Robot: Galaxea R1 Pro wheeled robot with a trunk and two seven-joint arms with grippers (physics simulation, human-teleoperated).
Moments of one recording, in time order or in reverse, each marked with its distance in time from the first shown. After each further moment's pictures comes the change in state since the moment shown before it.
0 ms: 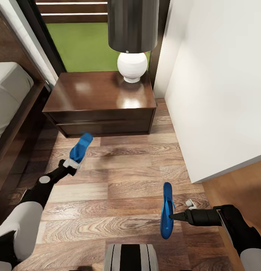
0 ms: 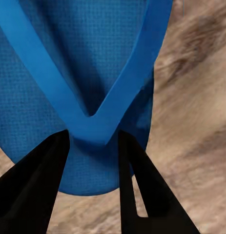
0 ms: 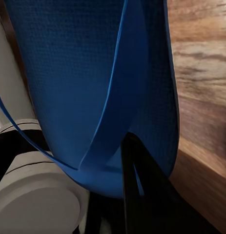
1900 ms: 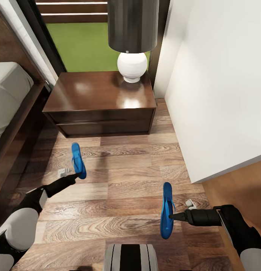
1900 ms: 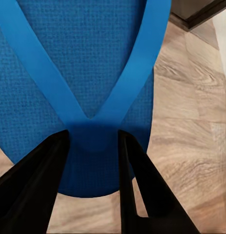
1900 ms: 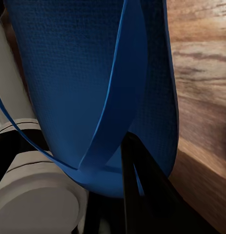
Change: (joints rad) left arm 0.003 0.011 0.399 0.138 0.331 0.458 -0.507; right arm 0.000 0.001 0.000 0.000 0.002 -0.004 -0.001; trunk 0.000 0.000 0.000
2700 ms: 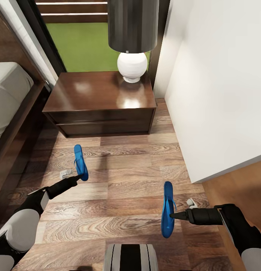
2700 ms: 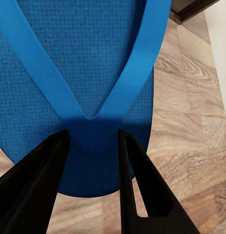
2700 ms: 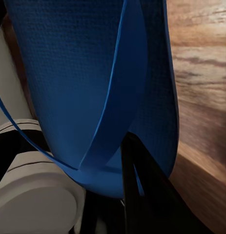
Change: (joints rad) left arm 0.007 -0.004 -0.004 0.021 -0.001 0.002 -0.023; right arm 0.000 -0.007 -0.001 -0.018 -0.001 -0.002 0.001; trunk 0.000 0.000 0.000
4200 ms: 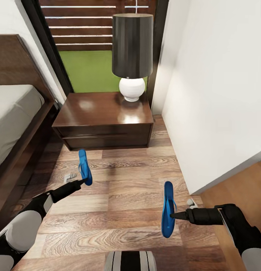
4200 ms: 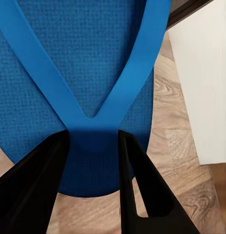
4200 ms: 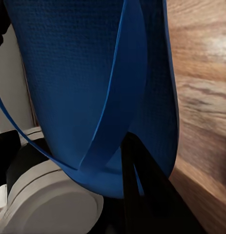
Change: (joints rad) left arm 0.000 0.003 0.000 0.095 0.000 0.002 0.001; right arm 0.000 -0.002 -0.002 0.000 0.000 0.000 -0.003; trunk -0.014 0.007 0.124
